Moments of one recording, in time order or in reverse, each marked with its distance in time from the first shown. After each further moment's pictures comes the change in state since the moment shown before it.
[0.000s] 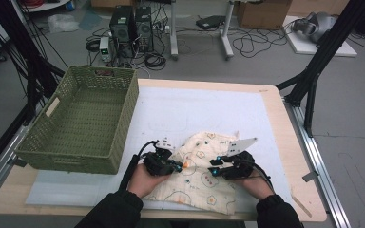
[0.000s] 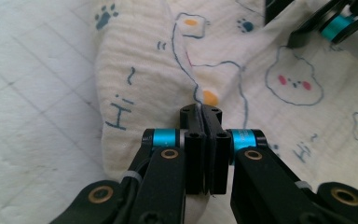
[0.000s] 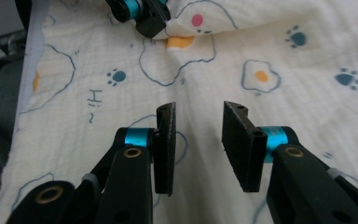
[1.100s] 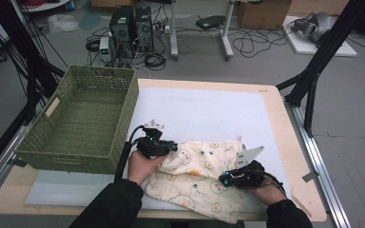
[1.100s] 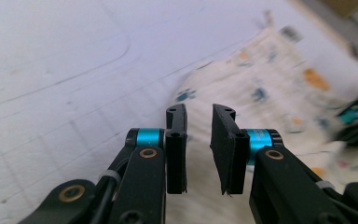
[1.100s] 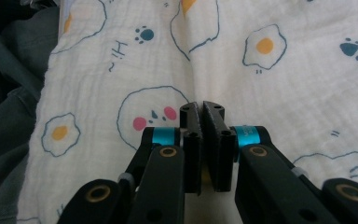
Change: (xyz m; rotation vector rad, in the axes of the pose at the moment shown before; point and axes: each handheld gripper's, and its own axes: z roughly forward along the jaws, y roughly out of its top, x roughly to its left) left arm 0.041 0.023 -0.011 -0.117 0.153 -0.185; right arm 0.010 -0.026 -0.025 0.095 0.076 -0.035
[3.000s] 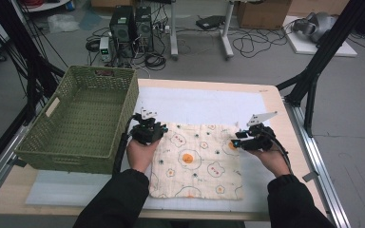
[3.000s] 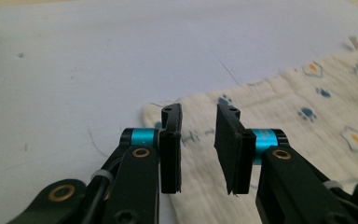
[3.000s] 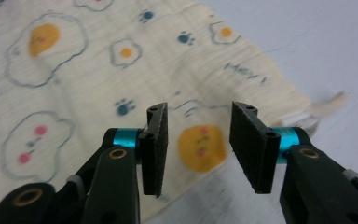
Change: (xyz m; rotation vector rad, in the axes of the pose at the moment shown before) left arm 0.016 0.016 -0.009 -0.211 0.288 0.018; right arm -0.082 0.020 -0.045 -0.044 -0.329 0.187
